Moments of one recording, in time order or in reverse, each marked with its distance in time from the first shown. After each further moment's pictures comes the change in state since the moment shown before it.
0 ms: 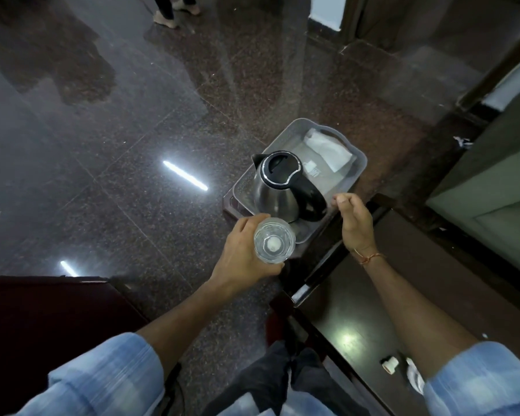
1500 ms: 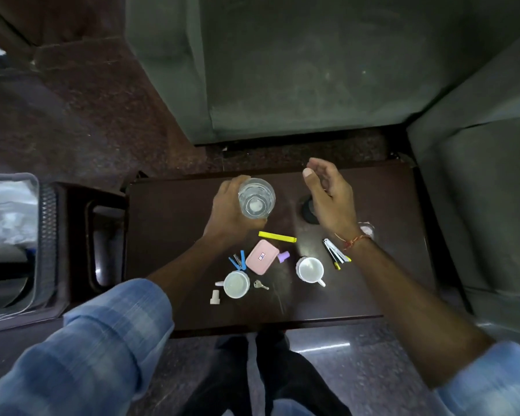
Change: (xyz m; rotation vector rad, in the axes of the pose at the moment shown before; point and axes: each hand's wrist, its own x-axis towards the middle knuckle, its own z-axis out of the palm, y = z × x) left_hand -0.061 0.301 0.444 0.091 -0.554 0.505; right_hand -0.282 0.125 -0.455 0.093 0.759 0.304
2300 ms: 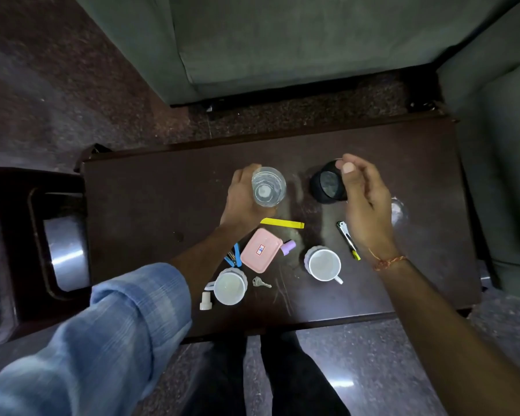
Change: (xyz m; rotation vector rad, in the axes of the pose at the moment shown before) left_hand 0.053 -0.111 0.134 -0.018 -0.113 -0.083; right_hand 0.012 0.120 0.008 0.152 0.167 0.115
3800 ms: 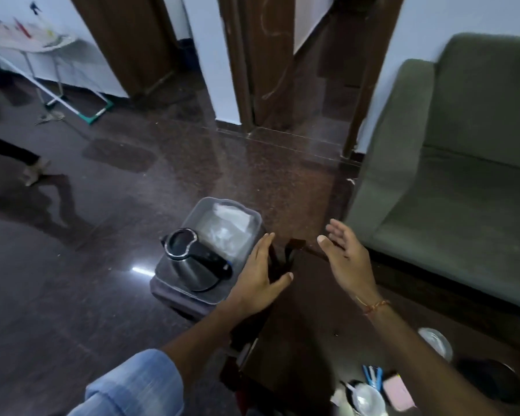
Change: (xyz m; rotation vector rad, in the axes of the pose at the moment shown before) left_hand -0.237 -0.045 -0.396 -0.092 0.450 -0.111; right_hand -0.170 -0.248 0.317 -0.161 -0.704 -0.278
